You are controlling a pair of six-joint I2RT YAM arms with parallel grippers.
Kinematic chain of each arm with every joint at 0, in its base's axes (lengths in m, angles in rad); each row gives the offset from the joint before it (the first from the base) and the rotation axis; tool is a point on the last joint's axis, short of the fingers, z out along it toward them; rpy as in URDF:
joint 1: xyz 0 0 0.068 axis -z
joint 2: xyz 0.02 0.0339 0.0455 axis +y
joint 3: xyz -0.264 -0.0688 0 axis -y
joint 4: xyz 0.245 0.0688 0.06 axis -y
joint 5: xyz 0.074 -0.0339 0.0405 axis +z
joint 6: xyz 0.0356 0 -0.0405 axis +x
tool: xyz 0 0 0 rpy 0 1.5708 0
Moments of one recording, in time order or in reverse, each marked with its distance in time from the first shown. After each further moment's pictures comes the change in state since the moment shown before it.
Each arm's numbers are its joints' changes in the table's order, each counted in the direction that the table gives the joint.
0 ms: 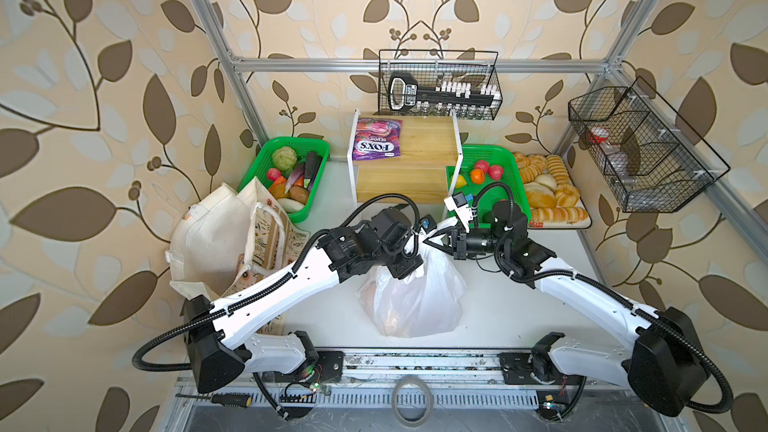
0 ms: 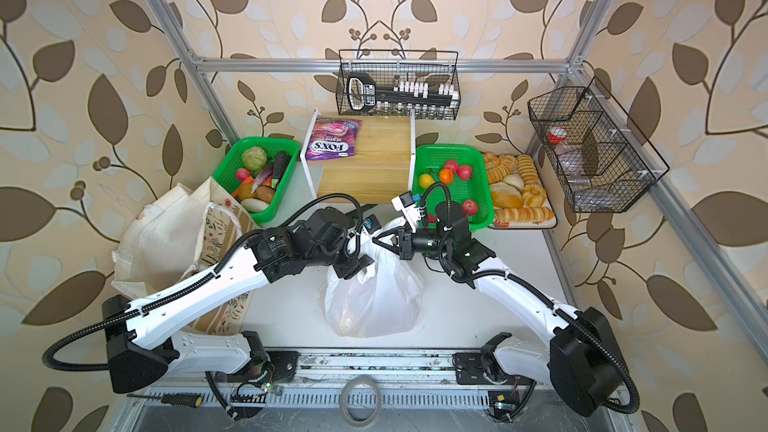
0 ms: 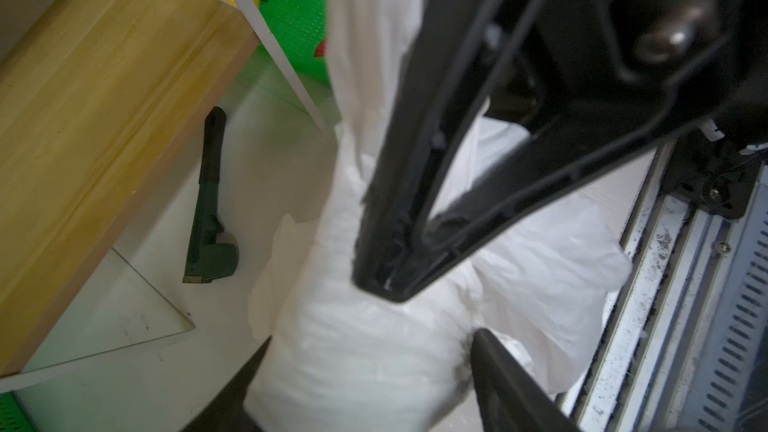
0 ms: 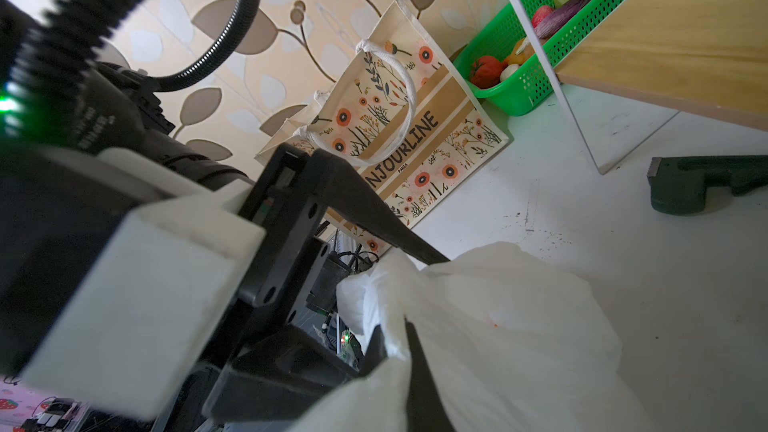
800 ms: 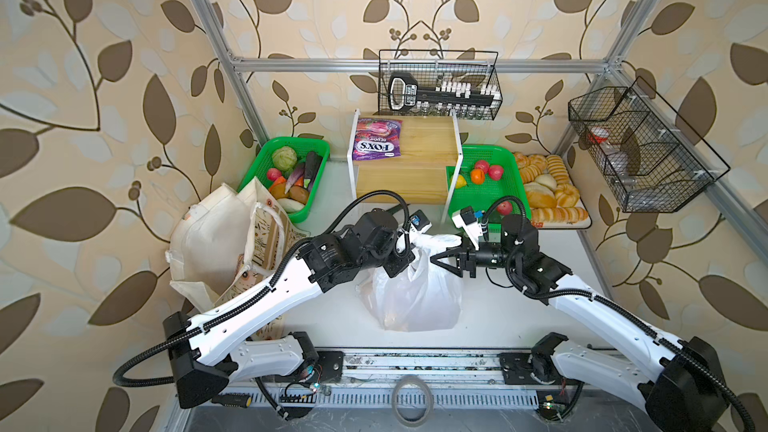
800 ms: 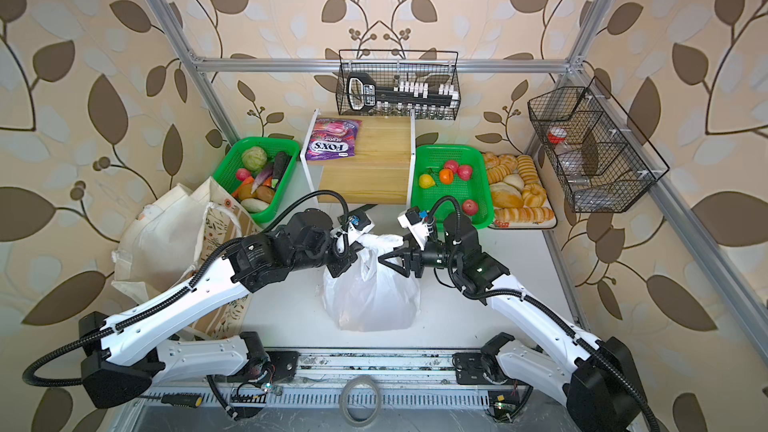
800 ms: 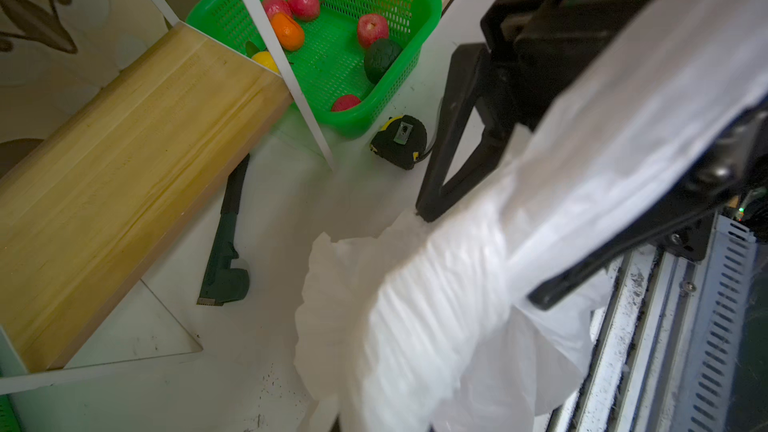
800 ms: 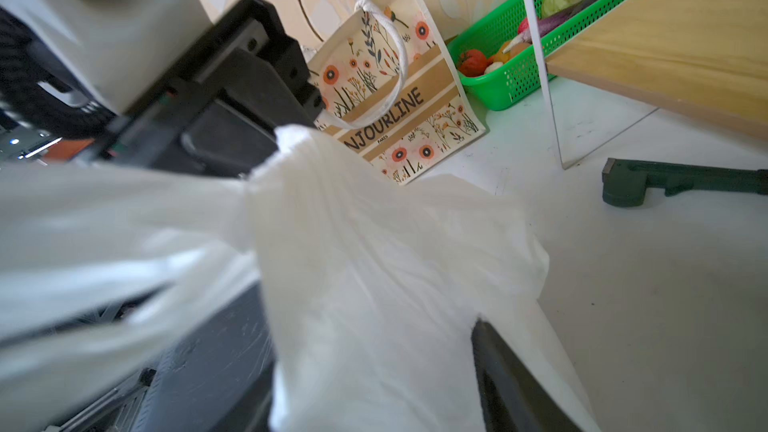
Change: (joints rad) left arm 0.000 -0.138 -0.057 0.095 -0.007 -0.032; right arm -0.009 -0.159 -0.113 -0.134 -0.064 -0.271
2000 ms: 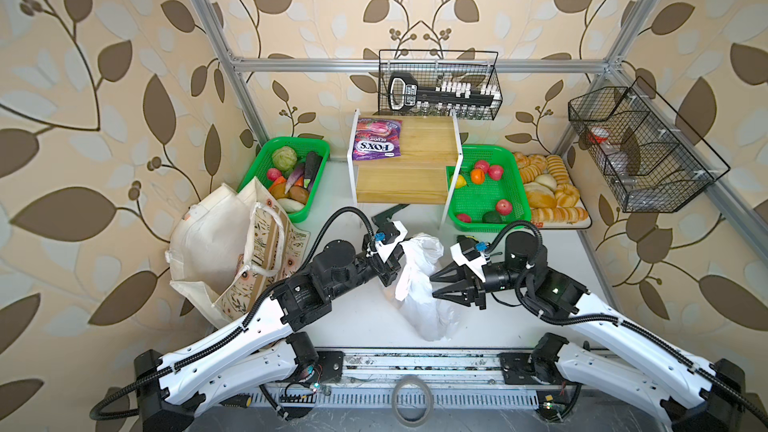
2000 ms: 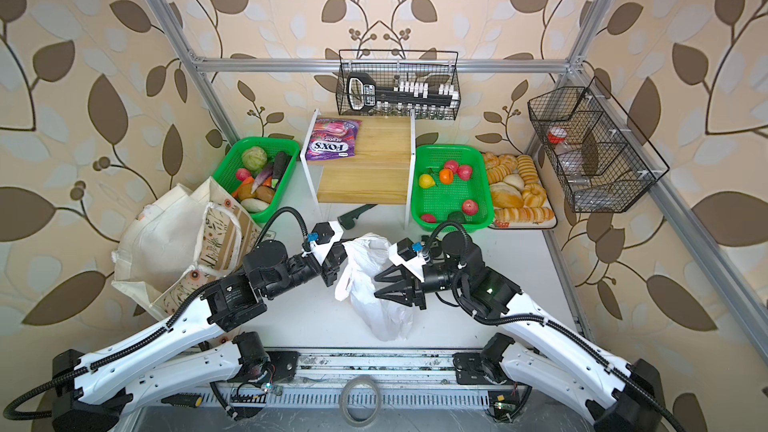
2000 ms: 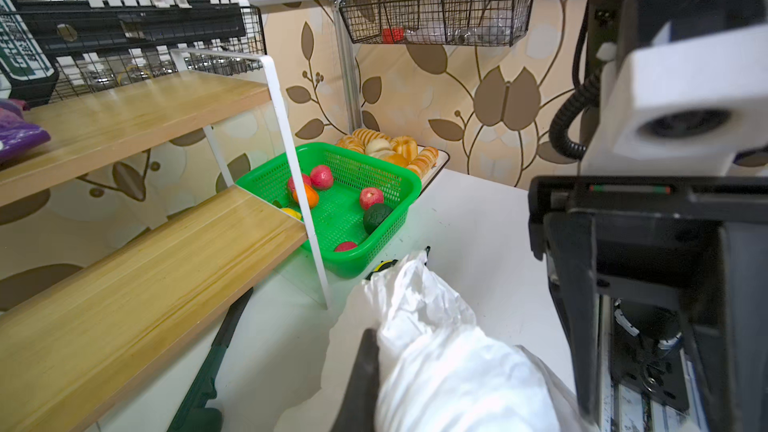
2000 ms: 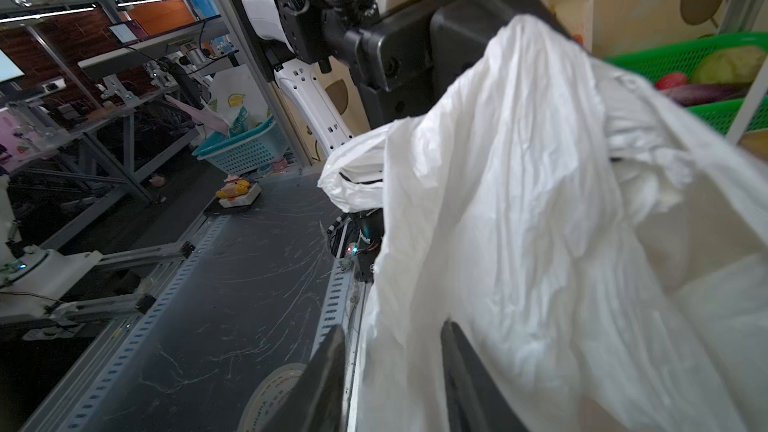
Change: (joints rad) left arm 0.006 -0.327 -0.431 0.652 -0.061 -0.042; right arm -0.171 -0.216 0.015 -0.161 0.061 -0.264
